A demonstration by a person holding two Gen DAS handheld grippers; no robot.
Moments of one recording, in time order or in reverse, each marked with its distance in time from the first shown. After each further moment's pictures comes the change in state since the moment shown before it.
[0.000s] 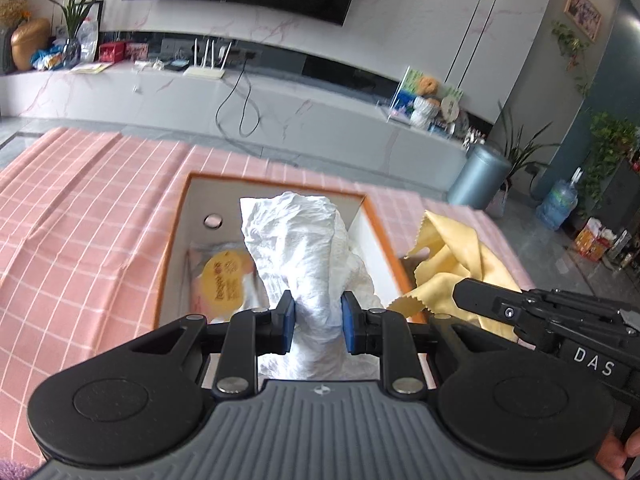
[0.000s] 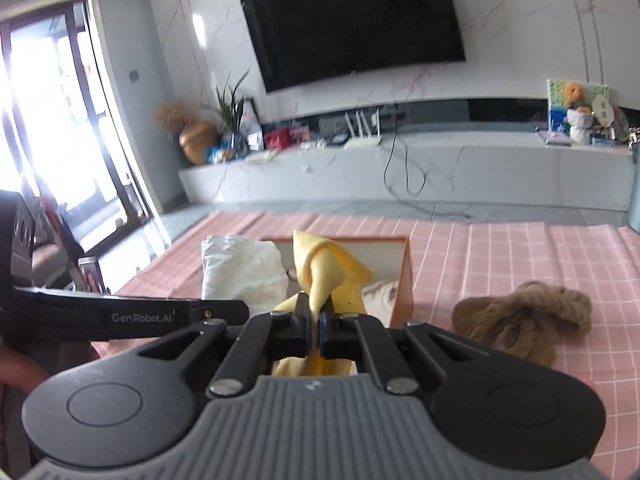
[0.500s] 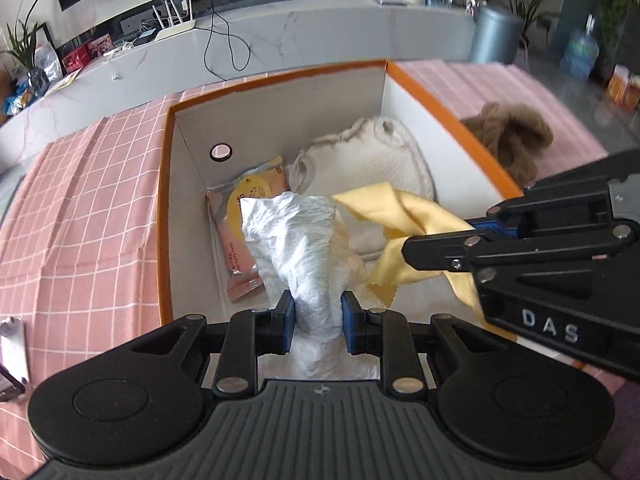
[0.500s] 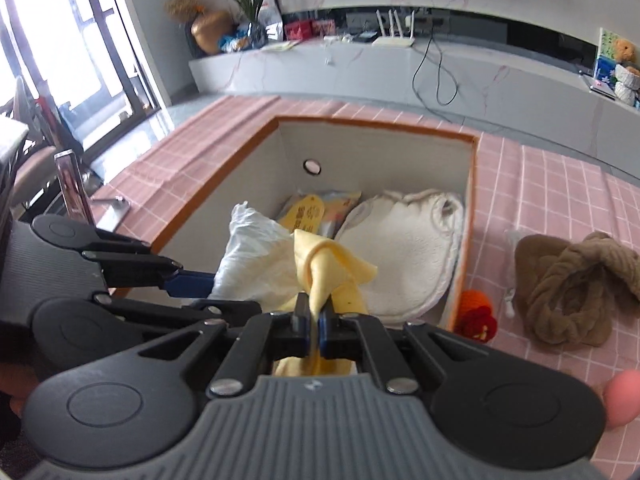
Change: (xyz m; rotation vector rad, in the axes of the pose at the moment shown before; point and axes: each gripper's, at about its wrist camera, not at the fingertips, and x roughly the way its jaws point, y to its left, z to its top) left arm 0.058 -0.004 -0.026 0.332 0.273 0.171; right arm 0.108 0.015 -0.016 -0.095 0.310 0.034
